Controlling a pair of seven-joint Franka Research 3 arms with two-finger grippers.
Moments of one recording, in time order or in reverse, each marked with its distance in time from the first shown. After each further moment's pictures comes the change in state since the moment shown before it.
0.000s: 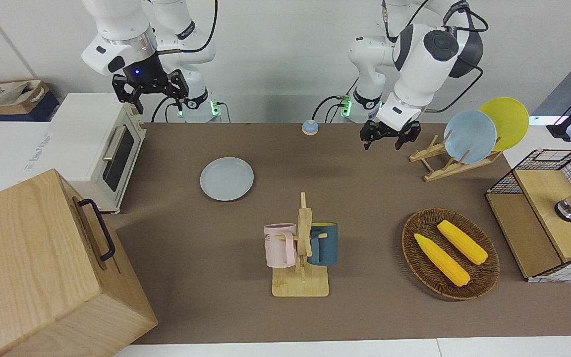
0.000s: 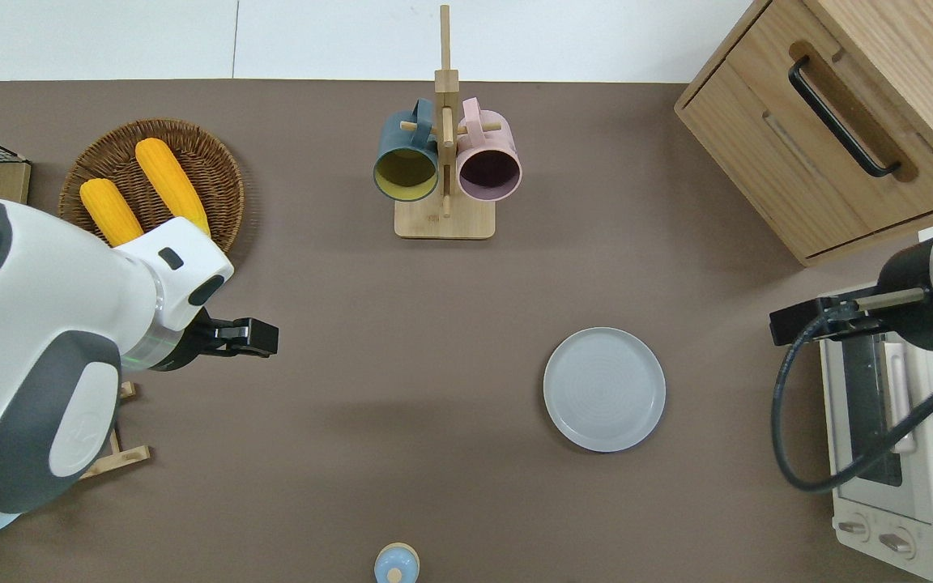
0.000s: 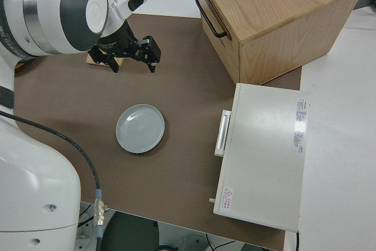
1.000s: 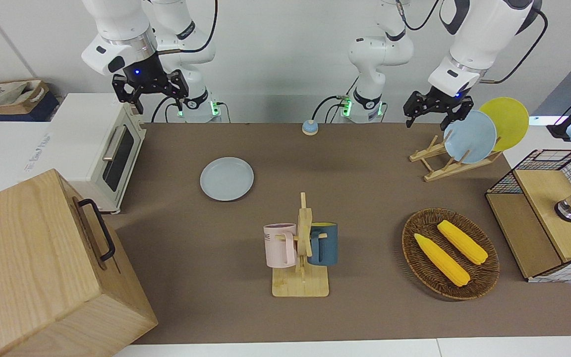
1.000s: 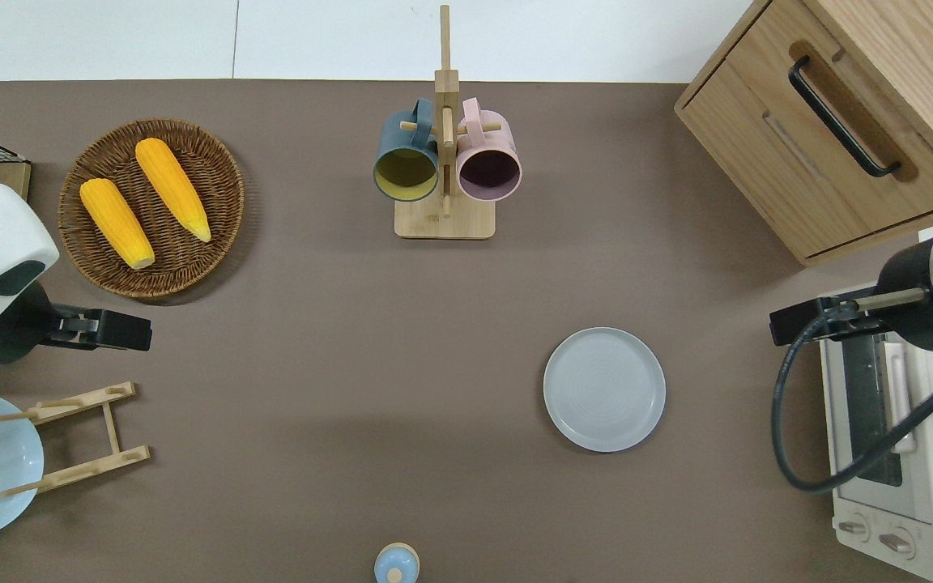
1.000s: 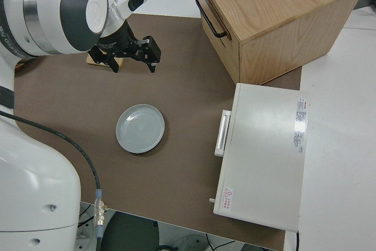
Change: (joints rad) left arm 0.058 -0.021 0.089 0.185 0.026 -0.174 0.213; right arm 0.000 0.000 0.000 0.000 0.000 0.000 0.000
